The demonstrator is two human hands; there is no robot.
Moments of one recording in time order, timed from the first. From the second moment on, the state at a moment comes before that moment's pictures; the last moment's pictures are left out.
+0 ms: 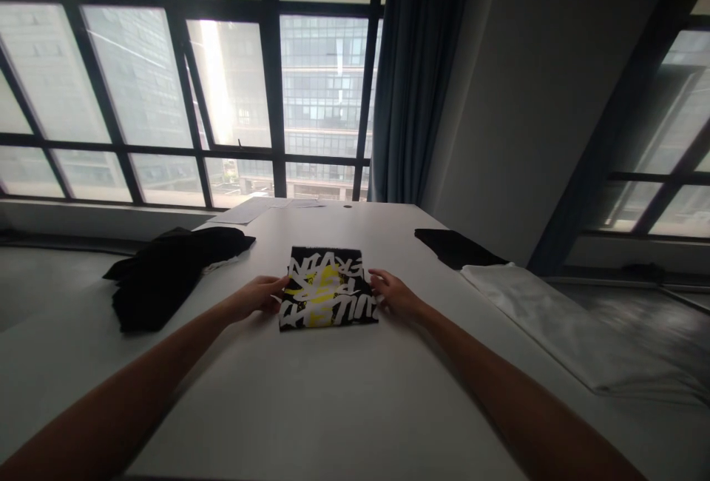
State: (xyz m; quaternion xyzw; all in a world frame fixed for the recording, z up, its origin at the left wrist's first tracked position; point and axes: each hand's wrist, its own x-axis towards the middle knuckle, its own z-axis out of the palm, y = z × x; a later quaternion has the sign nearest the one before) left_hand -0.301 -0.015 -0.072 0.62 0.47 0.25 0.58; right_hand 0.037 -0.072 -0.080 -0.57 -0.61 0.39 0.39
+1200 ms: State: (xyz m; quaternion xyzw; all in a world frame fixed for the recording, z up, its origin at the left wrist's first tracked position) left_hand -0.256 -0.044 -0.095 0.92 0.36 0.12 0.09; right_hand -0.001 -0.092 -0.081 -0.49 -0.85 0.10 0.16
